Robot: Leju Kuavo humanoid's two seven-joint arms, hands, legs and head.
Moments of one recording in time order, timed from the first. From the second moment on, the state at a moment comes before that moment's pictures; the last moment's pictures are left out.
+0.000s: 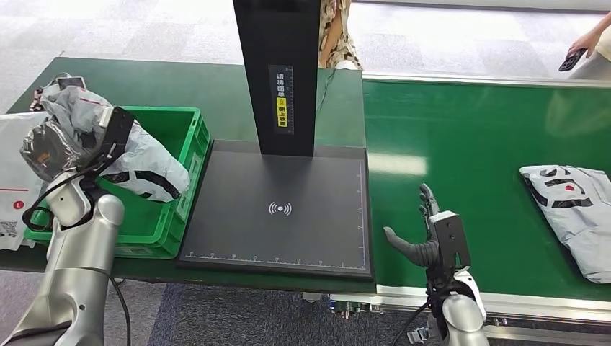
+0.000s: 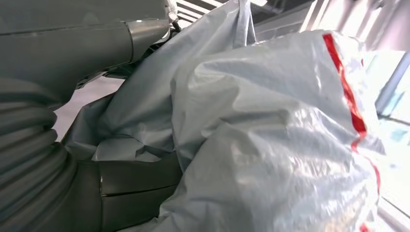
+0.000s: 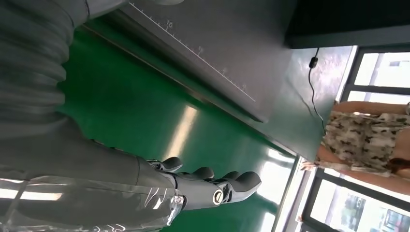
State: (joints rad) left arm -0.64 0.05 -0.04 -0.85 -1.56 0.58 0.22; right arm -0.06 0.05 0.07 -1.38 0.22 0.02 -0.28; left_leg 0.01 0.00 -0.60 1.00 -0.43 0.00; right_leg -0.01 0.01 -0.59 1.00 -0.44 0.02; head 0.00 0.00
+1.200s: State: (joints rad) left arm -0.58 0.14 -0.21 -0.80 -1.57 0.51 0.46; right arm -0.09 0.04 0.12 -1.31 0.24 0.04 -0.27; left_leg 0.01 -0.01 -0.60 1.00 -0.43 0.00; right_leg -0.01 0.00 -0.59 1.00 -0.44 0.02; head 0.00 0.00
